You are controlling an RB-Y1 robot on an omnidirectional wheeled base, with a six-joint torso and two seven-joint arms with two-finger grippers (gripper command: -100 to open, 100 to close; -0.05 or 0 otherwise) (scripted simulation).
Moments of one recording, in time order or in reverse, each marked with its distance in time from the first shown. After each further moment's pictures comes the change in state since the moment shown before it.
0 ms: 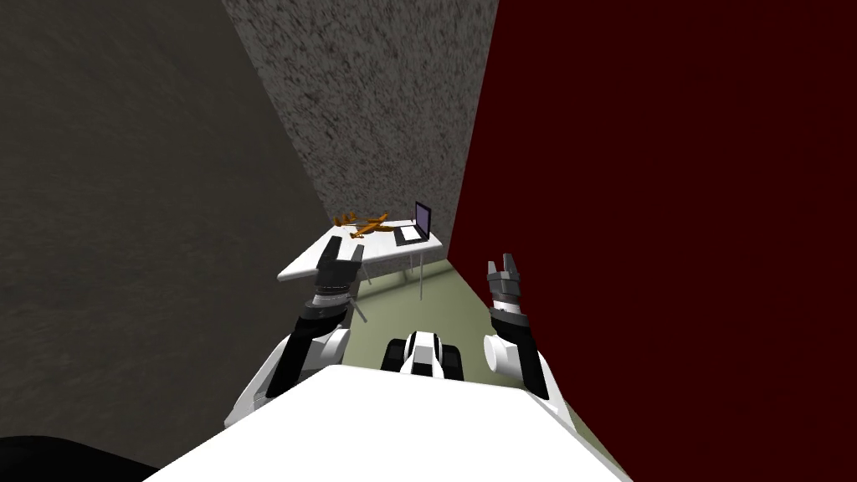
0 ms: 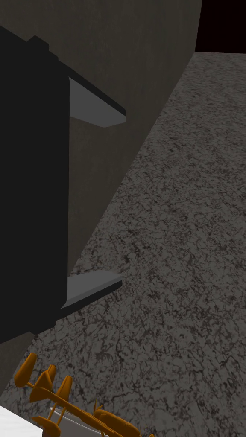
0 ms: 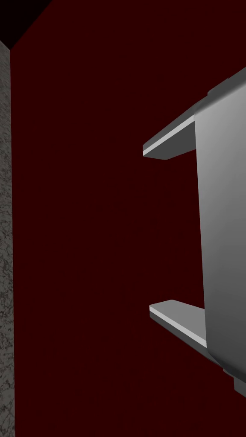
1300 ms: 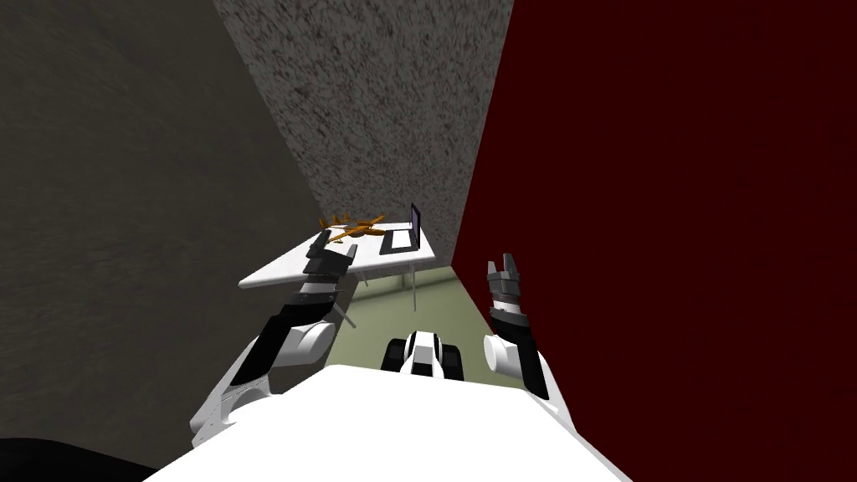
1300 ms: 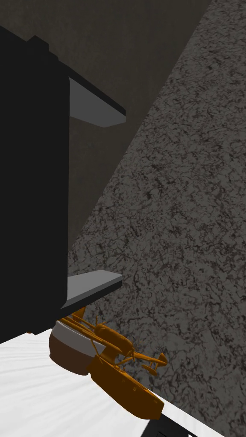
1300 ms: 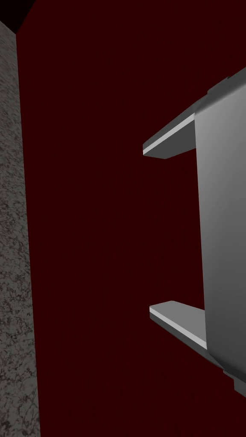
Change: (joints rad) left arm -0.035 0.075 0.126 -0.063 0.246 0.313 0.095; right arm 0.000 0.000 0.000 0.000 0.000 0.000 0.000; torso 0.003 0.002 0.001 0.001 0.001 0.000
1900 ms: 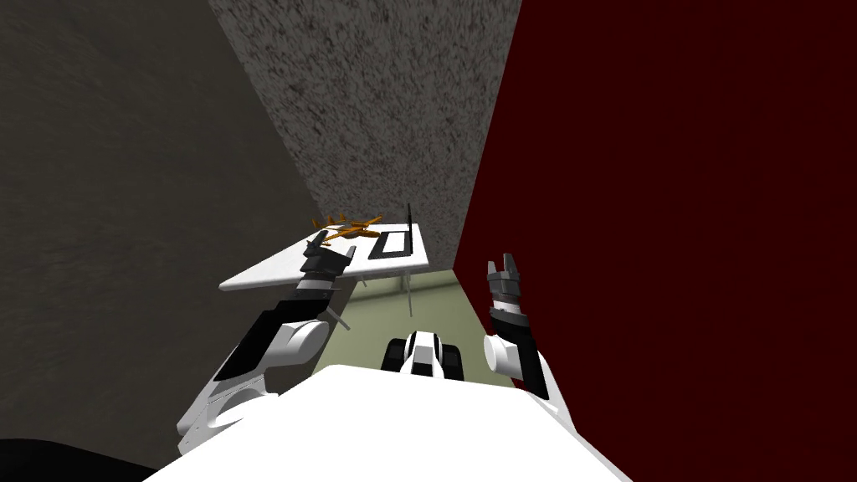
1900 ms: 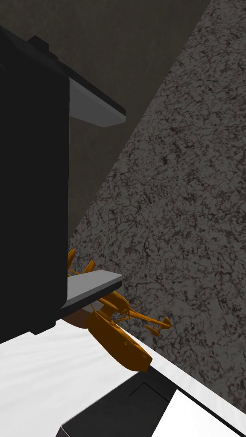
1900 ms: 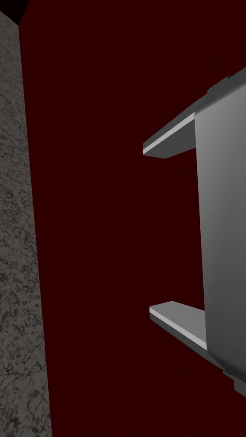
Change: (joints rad) left arm -0.010 -0.001 0.054 -0.028 0.118 0.149 0.044; right arm 0.000 0.000 0.000 0.000 0.000 0.000 0.000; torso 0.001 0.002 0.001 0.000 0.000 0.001
